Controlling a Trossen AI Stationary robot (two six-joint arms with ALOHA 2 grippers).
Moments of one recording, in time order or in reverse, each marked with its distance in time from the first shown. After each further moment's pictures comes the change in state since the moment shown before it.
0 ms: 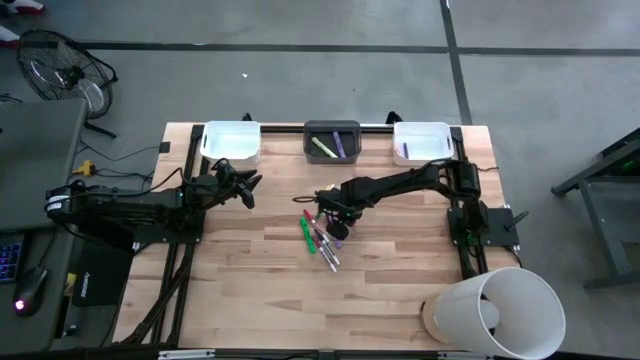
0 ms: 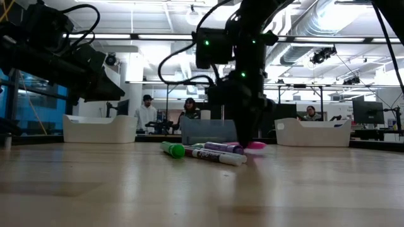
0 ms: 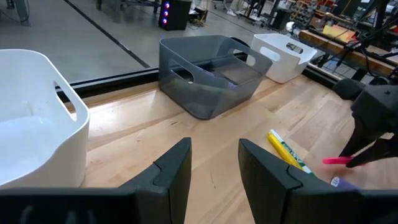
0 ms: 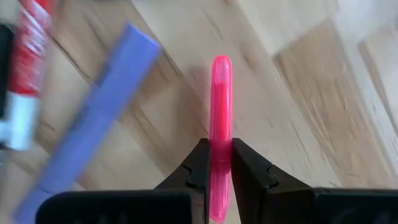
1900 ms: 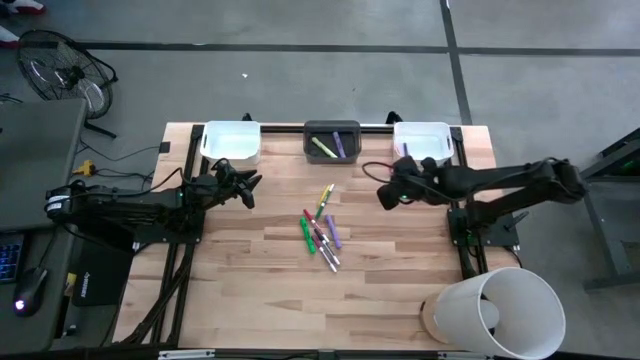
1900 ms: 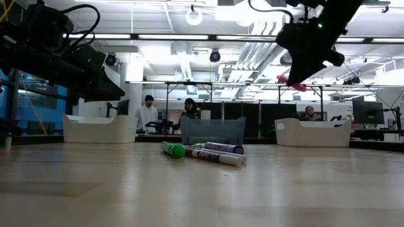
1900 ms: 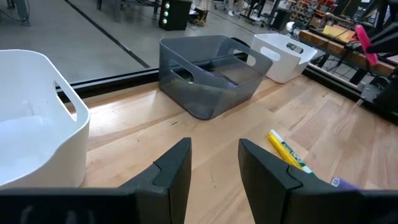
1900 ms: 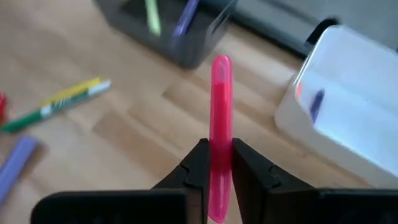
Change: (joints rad) left arm 0.000 0.000 0.000 -0.001 0.000 0.000; right arm 0.006 -0.864 -0.567 0.092 0.530 0.231
